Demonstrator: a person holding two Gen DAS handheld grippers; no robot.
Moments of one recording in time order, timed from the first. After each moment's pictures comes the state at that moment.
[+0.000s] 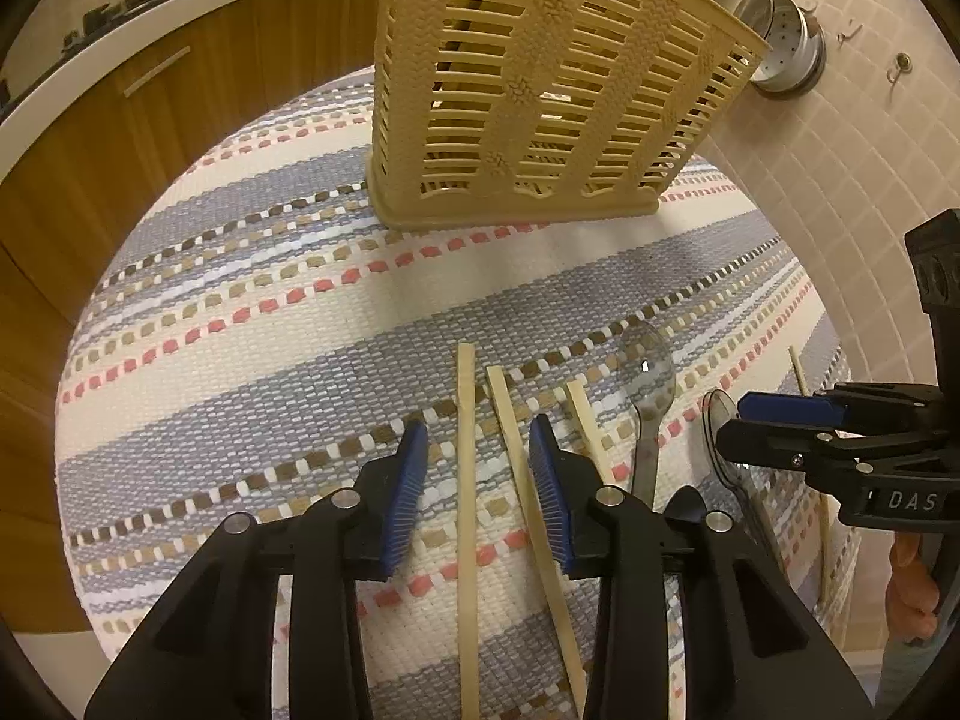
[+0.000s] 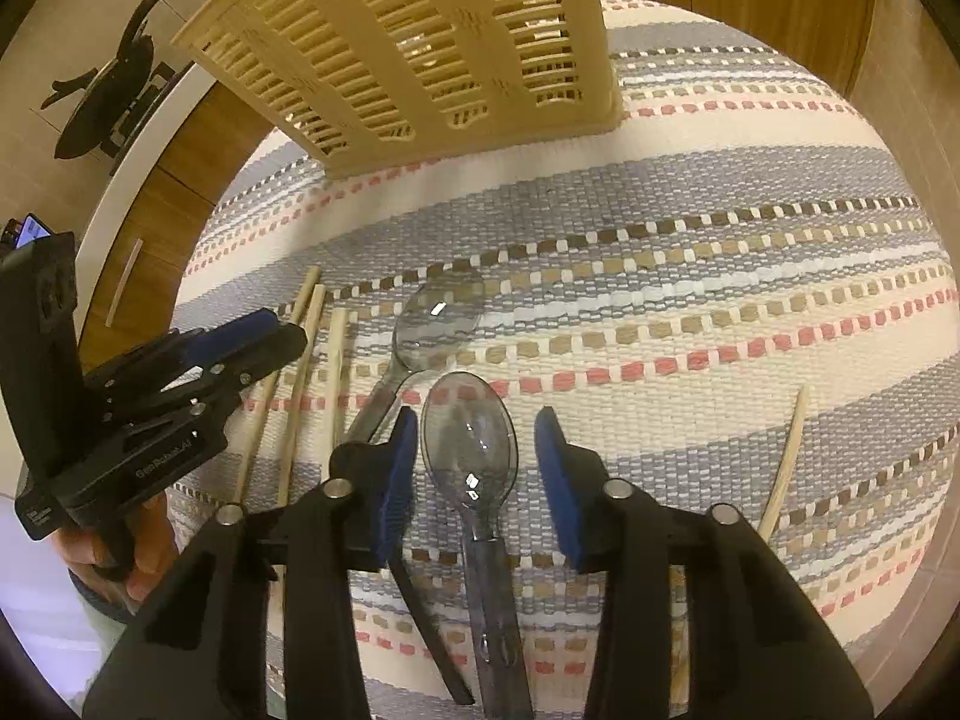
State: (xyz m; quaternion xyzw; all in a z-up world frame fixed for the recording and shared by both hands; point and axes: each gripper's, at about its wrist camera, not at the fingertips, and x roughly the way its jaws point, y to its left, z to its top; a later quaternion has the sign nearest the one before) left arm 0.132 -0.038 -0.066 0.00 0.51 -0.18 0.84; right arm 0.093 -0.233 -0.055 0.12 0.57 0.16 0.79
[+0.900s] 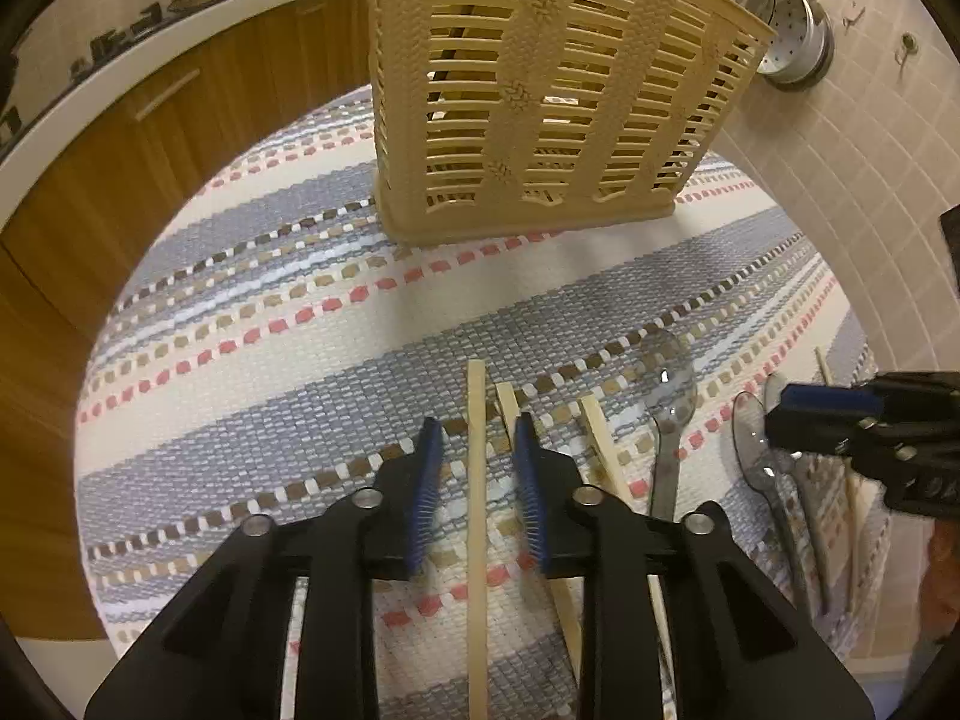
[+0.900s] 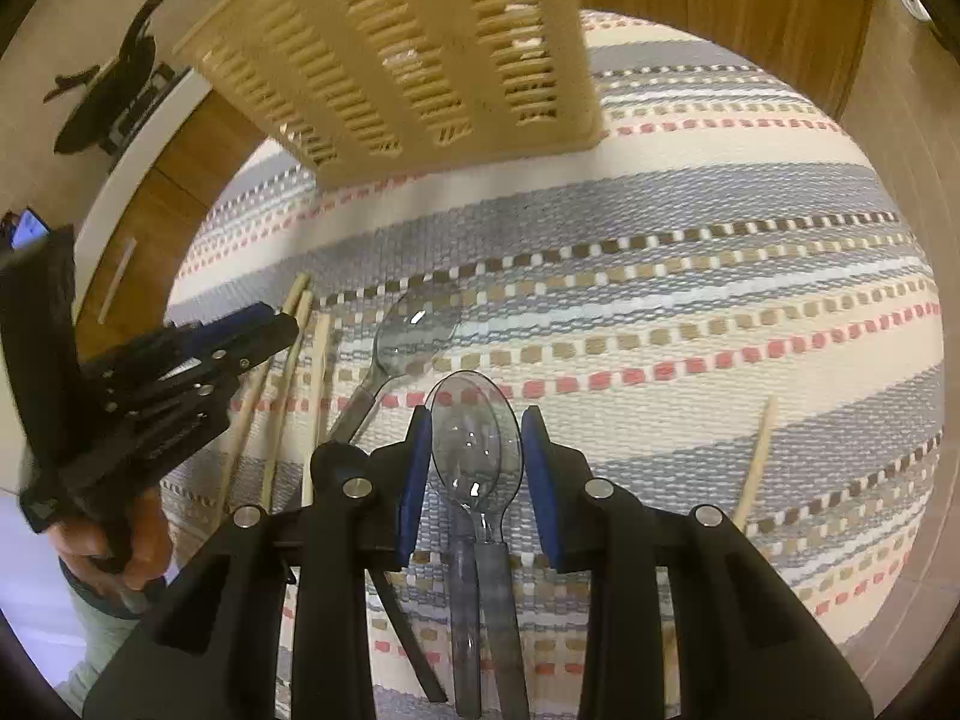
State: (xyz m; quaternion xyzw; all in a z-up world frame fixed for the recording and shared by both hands) left arm 0.135 -0.051 -0.068 0.03 0.50 -0.16 0.85; right arm 0.099 -0.249 -0.046 0.11 0.55 0.15 0.81
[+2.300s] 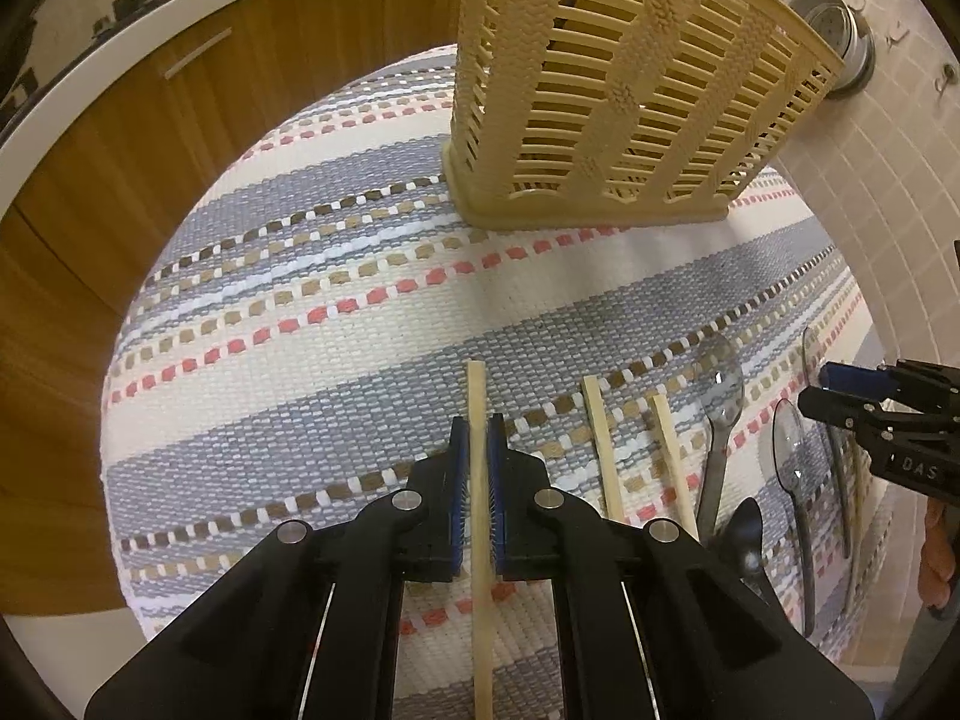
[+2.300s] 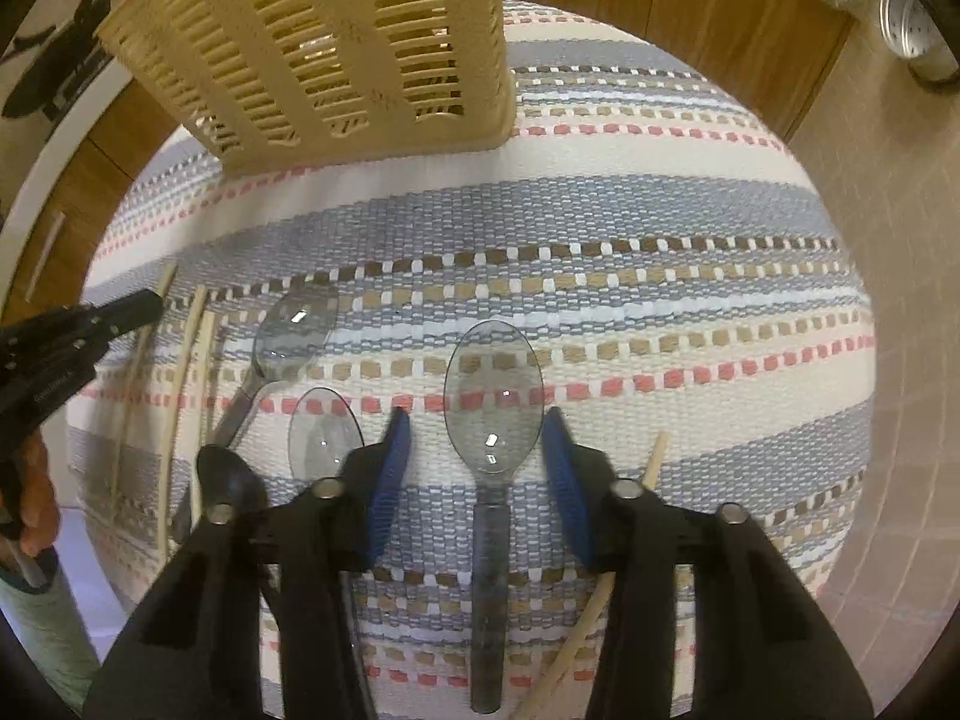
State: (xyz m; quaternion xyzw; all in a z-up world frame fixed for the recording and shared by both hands) left arm 0.154 -0.030 -0.065 0.02 0.54 -0.13 0.83; right arm 0.115 -0.249 -0.060 0.02 0.58 0.09 0.81
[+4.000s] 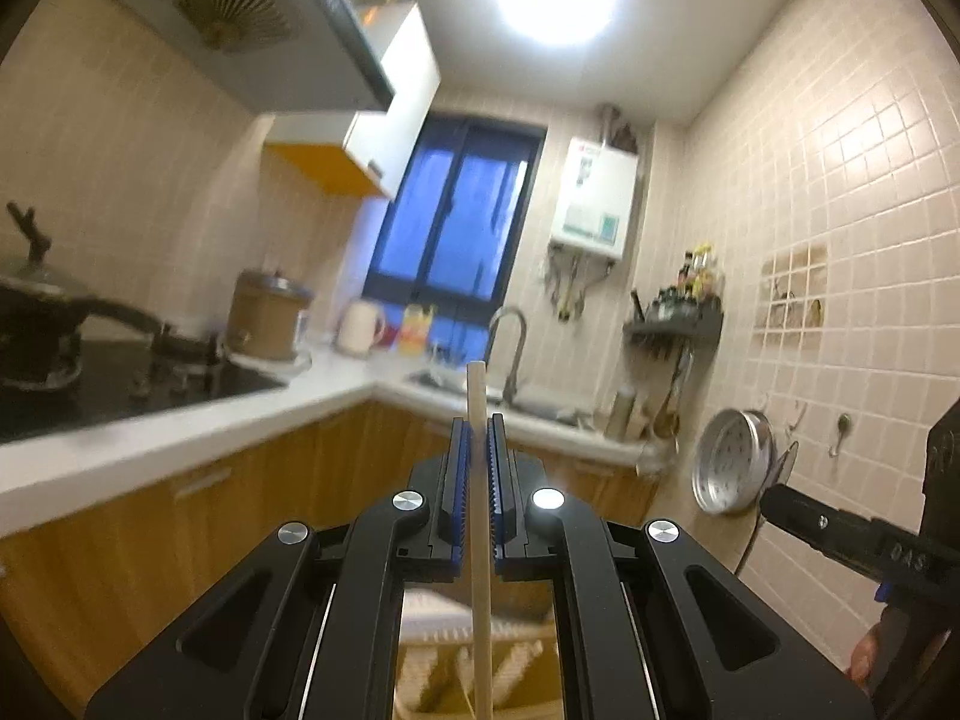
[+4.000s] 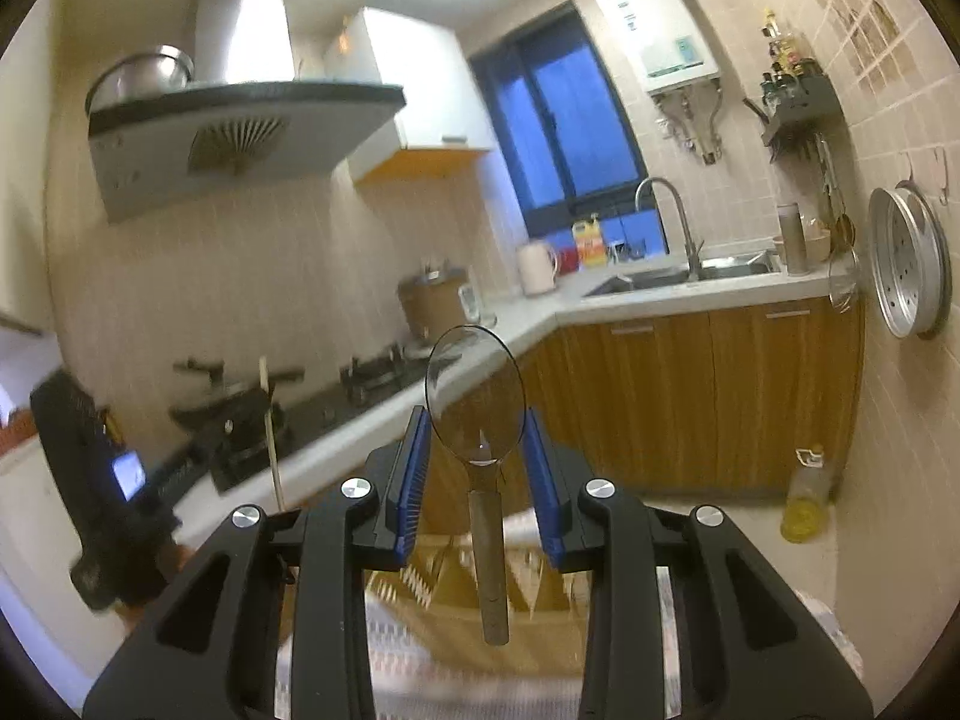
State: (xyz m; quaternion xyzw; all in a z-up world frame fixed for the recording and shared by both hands) left arm 0.133 -0.039 0.177 -0.12 0.01 -0.14 0.98; right arm 0.108 -0.303 0.186 0.17 0.09 0.17 0.97
